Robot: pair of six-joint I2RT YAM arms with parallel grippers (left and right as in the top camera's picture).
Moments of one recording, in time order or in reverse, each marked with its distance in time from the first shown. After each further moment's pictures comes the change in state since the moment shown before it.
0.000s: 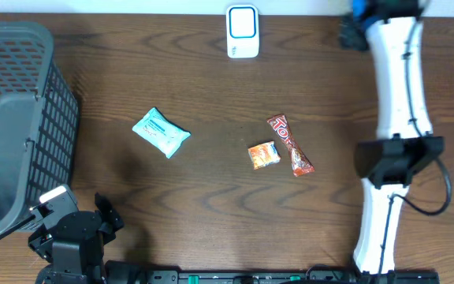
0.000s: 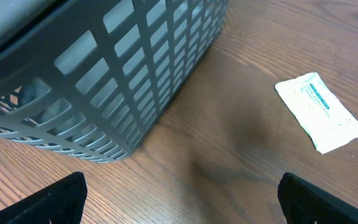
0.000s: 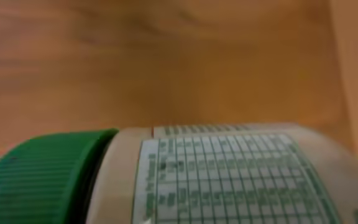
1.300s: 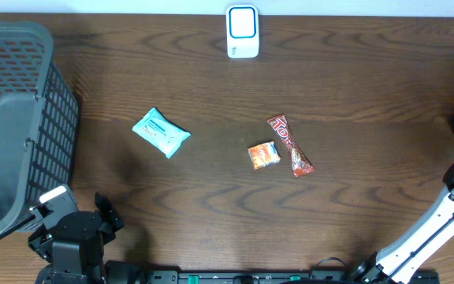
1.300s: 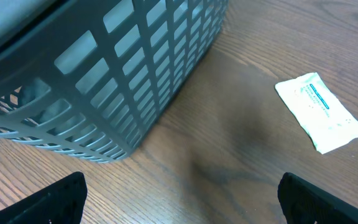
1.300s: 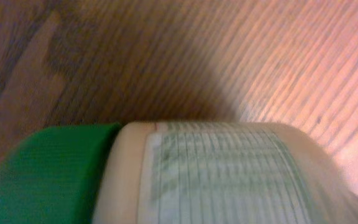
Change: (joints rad) left arm 0.000 0.000 0.000 0.000 0.000 0.000; right arm -0.737 0.049 -0.655 0.477 -0.171 0.120
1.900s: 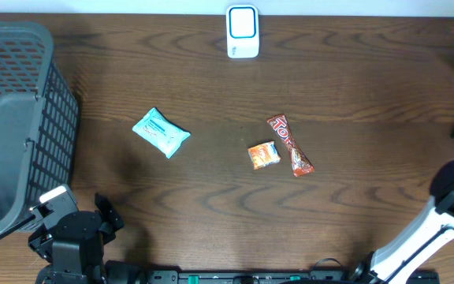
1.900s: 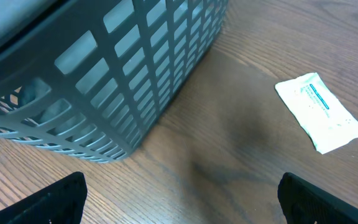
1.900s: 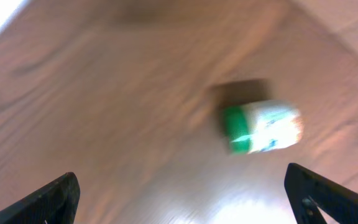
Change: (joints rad) left arm 0.000 0.000 0.000 0.000 0.000 0.000; right arm 0.181 -0.285 0.305 -0.258 -0.182 0.007
